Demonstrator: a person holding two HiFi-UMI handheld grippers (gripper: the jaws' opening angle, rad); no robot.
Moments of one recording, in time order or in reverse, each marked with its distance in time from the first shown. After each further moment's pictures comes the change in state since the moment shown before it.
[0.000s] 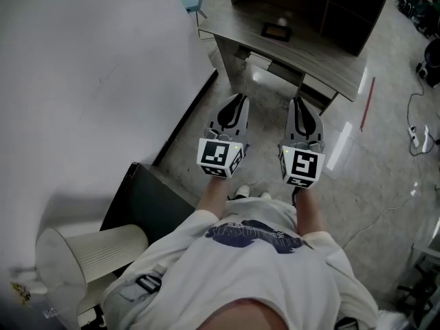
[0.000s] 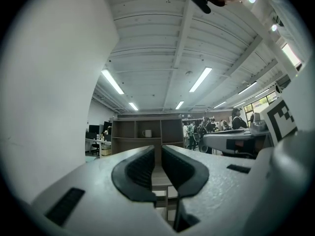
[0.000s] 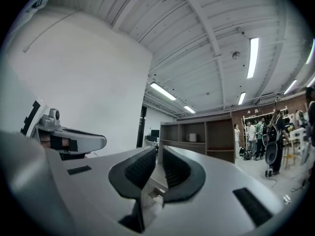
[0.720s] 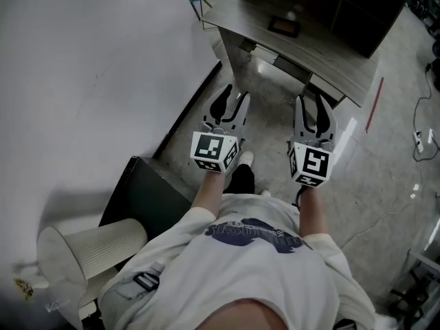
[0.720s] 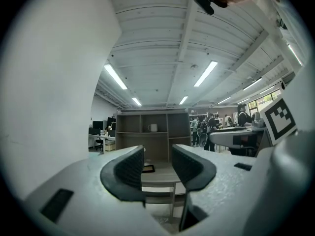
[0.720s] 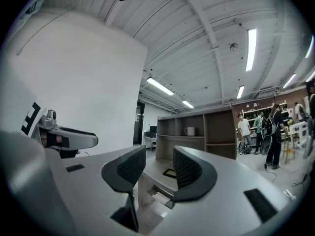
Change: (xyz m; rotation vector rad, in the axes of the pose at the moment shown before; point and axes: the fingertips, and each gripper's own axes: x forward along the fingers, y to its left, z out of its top) left arm 0.042 0.044 -0.023 -0.011 0.055 0.033; right arm 0.051 -0.033 -0.029 0.033 0.043 -0.010
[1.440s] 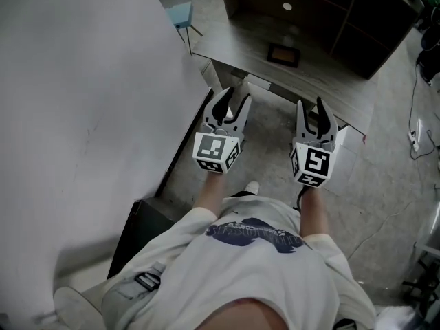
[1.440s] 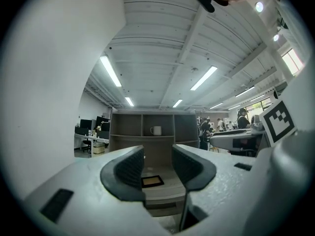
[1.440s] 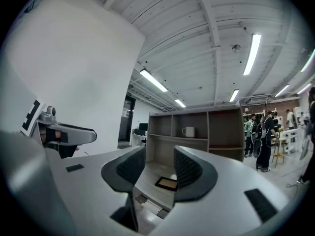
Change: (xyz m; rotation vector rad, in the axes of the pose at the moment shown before) left arm 0.142 0.136 0.007 -0.022 -0.030 -0.137; right arm 0.175 0.013 0.000 -0.038 0.032 -0.138
